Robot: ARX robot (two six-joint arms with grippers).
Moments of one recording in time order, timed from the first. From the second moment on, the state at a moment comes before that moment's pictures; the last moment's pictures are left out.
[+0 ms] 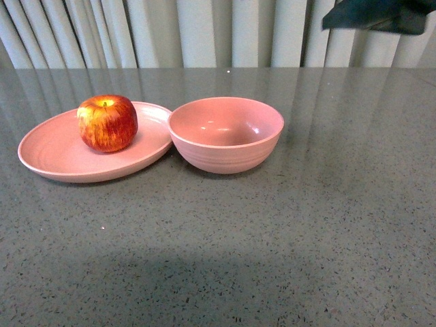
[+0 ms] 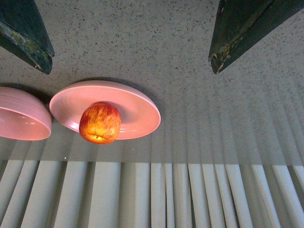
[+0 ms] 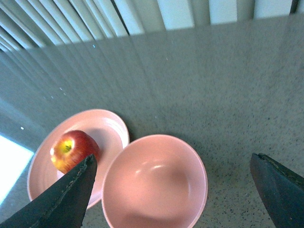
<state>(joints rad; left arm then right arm) 0.00 0.01 0.02 0.00 0.00 -0.01 0.43 1.56 1.17 0.02 -0.01 0.32</state>
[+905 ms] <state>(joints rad) 0.00 0.01 0.02 0.00 0.00 -0.01 0.13 0.40 0.22 0.17 0.13 0.02</state>
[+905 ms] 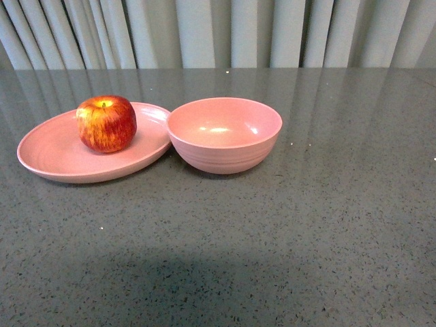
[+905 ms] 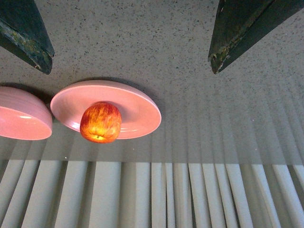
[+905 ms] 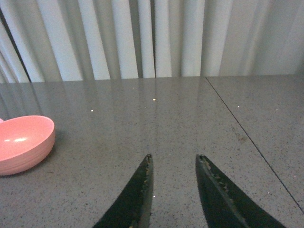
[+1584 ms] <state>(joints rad) 0.00 0.01 0.02 0.00 0.00 -0.01 0.00 0.19 0.05 0.14 0.00 0.01</state>
